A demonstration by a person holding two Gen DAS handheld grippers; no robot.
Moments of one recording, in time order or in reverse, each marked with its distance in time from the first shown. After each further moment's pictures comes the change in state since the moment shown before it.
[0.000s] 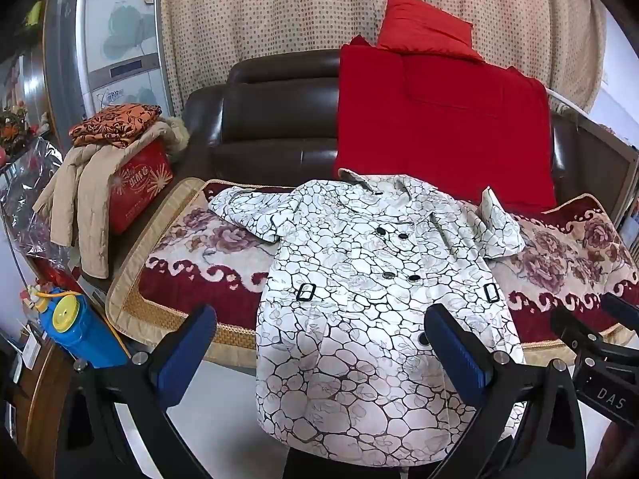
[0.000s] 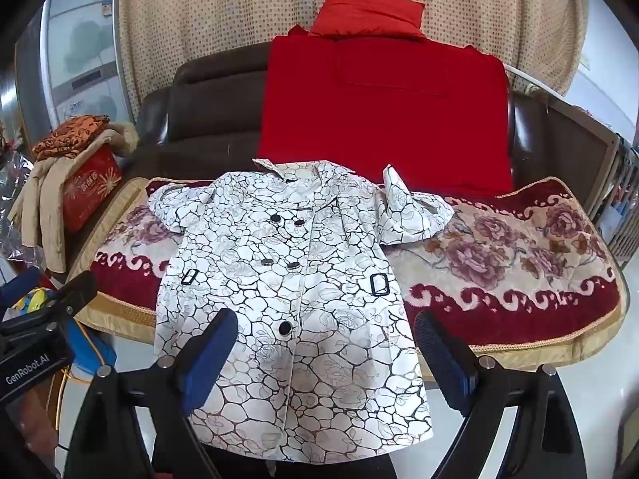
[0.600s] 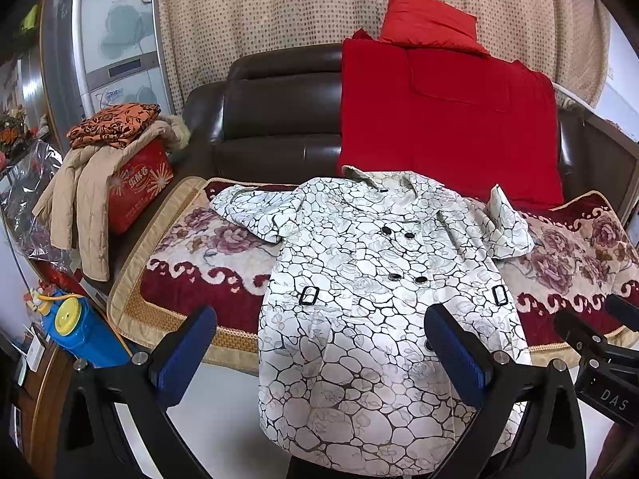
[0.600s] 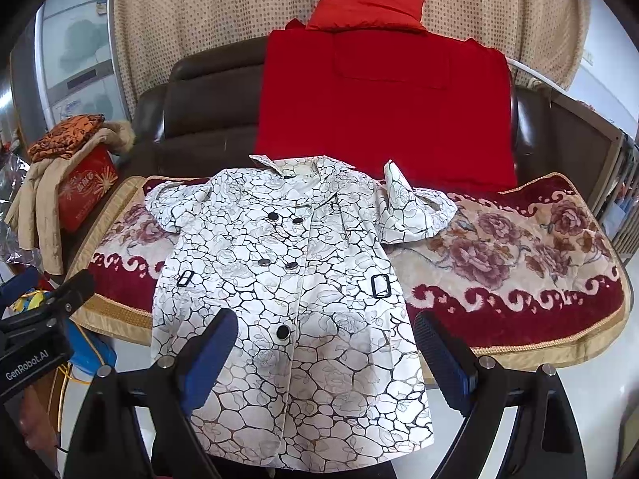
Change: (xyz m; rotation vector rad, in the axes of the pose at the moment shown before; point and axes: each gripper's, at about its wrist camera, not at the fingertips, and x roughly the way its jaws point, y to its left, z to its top) left arm 0.020 0.000 0.007 0.008 0.023 0.025; right arm 0.018 -0.003 0.012 0.009 0.007 0.001
